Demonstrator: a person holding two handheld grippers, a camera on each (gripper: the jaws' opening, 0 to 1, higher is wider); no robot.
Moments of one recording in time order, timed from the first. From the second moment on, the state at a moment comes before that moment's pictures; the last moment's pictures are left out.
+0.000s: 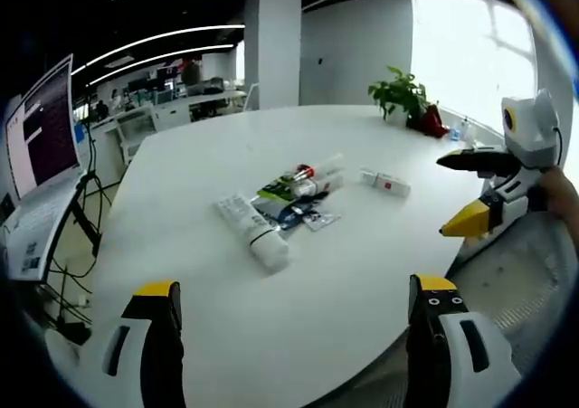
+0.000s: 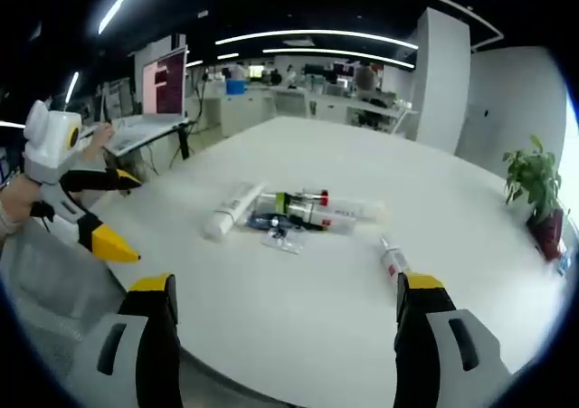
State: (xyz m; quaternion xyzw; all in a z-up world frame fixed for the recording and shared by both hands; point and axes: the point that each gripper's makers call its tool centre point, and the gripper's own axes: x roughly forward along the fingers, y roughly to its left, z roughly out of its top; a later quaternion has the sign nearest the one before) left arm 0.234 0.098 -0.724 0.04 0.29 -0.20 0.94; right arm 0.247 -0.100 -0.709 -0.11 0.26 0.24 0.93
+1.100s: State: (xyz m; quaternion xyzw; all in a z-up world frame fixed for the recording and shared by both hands) left arm 0.231 0.096 -0.724 0.05 0.29 -0.20 0.94; right arm 0.247 -0.102 -0.710 -0.10 0.26 0.23 0.93
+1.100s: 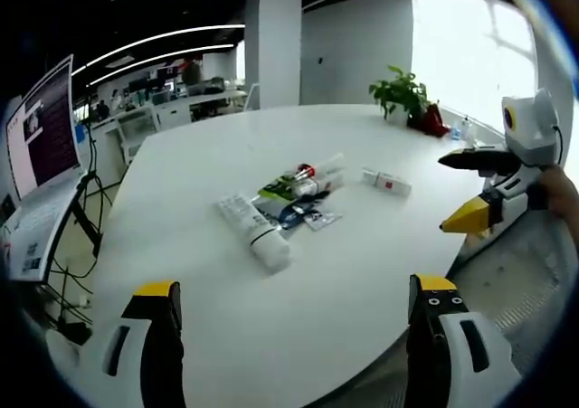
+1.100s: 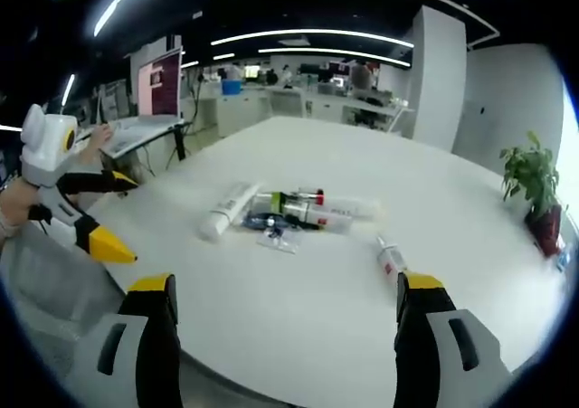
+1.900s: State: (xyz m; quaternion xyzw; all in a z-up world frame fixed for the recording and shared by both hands) left arm 0.232 0.096 -0.722 0.04 0.28 -0.20 0.94; right arm 0.246 -0.102 -0.710 -0.11 0.26 0.23 0.93
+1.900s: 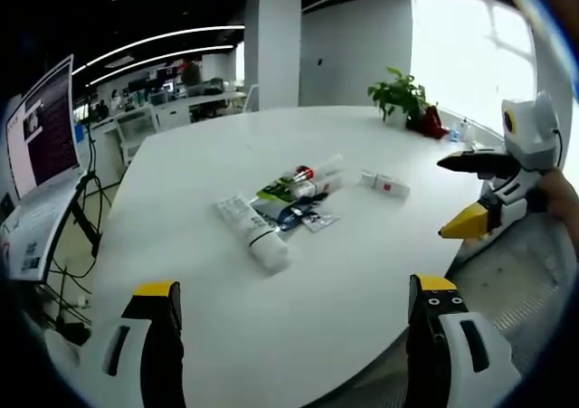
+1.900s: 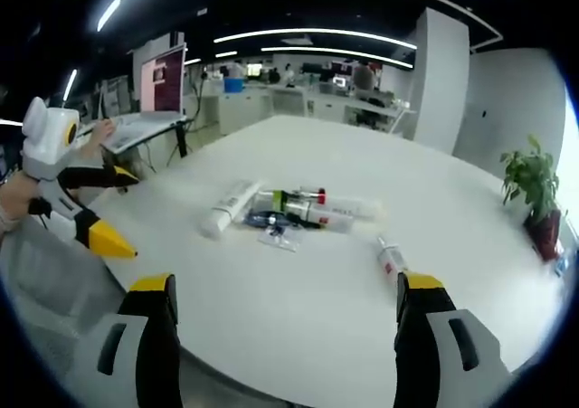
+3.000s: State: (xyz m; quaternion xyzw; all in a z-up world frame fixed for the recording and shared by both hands) left arm 0.233 0.094 -0.716 0.04 0.27 -0.21 0.94; right arm 0.249 -0.095 -0.705 -0.13 0.25 0.27 0.92
